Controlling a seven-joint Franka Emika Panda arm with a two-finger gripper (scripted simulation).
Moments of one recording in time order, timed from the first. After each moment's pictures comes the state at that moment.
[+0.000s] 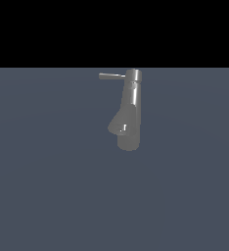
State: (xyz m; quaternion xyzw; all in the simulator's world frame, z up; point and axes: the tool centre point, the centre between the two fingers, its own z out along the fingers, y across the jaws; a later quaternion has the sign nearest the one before) arm -0.162 0.007 0.478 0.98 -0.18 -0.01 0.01
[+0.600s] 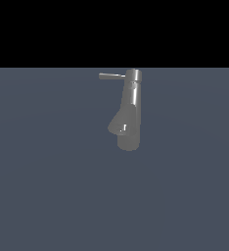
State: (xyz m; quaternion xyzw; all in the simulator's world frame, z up) arm -0.088 0.008 0.460 0.95 -0.32 0.00 0.01
